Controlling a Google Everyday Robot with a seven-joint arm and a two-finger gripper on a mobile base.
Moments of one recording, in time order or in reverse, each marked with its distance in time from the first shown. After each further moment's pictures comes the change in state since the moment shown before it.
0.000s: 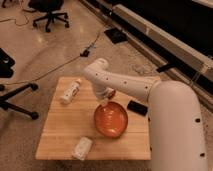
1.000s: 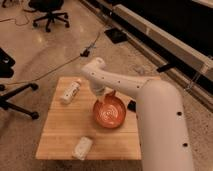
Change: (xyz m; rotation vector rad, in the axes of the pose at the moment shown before) arm -0.019 -0.060 0.015 0.083 0.025 -0.184
